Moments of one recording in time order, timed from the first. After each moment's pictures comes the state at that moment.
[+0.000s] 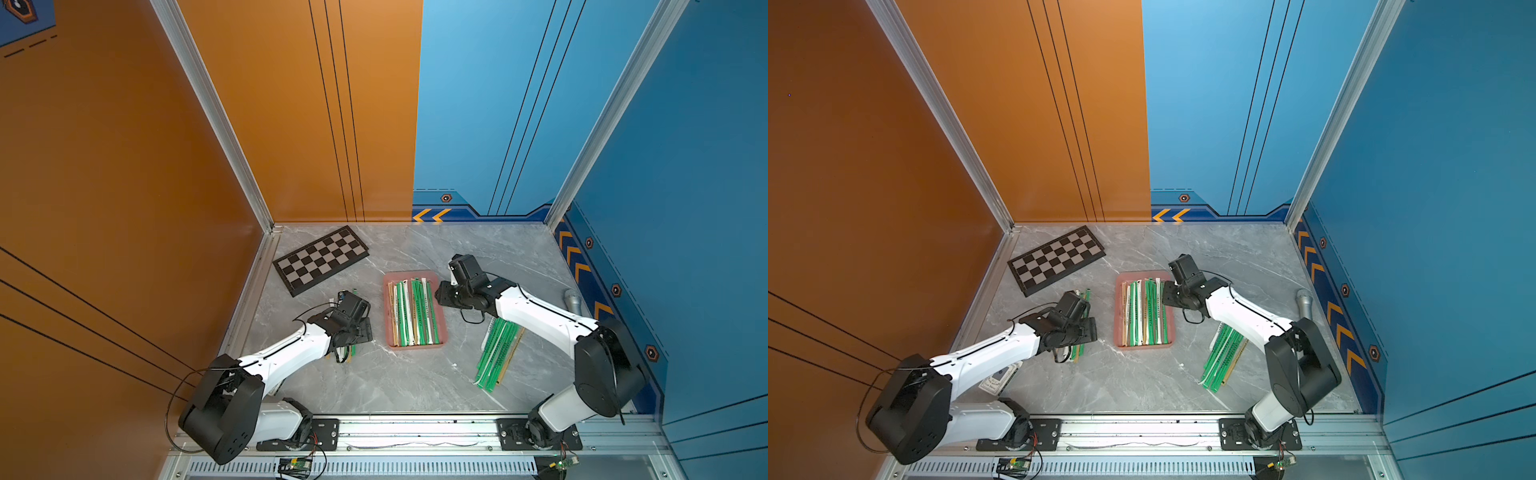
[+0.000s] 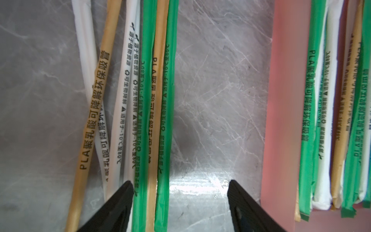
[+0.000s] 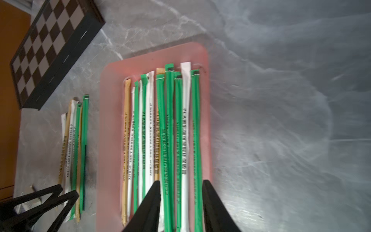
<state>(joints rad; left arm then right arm) -0.54 1.31 0.67 -0.48 -0.15 -0.69 0.53 1.54 1.06 -0.44 -0.01 0.63</state>
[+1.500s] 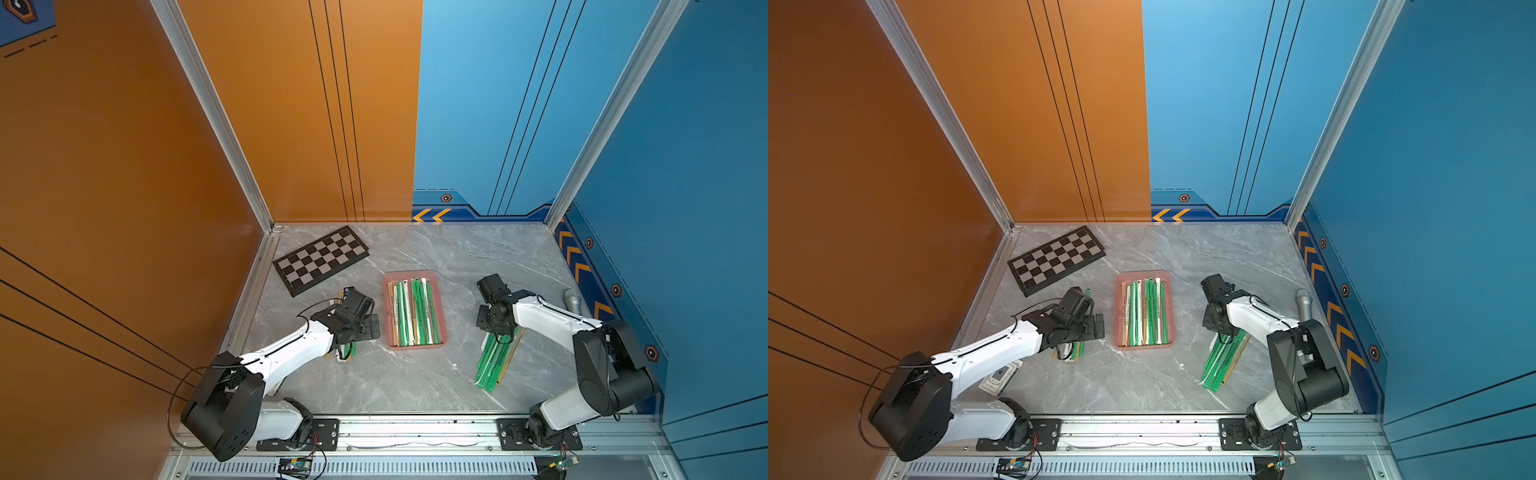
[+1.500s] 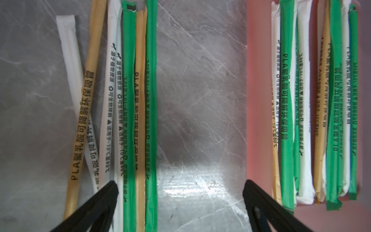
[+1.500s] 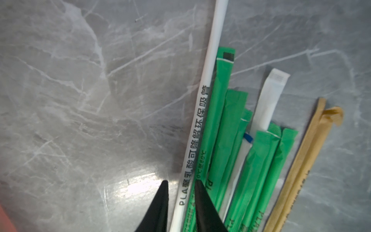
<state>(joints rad) -0.57 1.32 0.72 -0.48 -0.16 -0.65 0.33 1.55 0.85 -0.62 0.18 0.63</state>
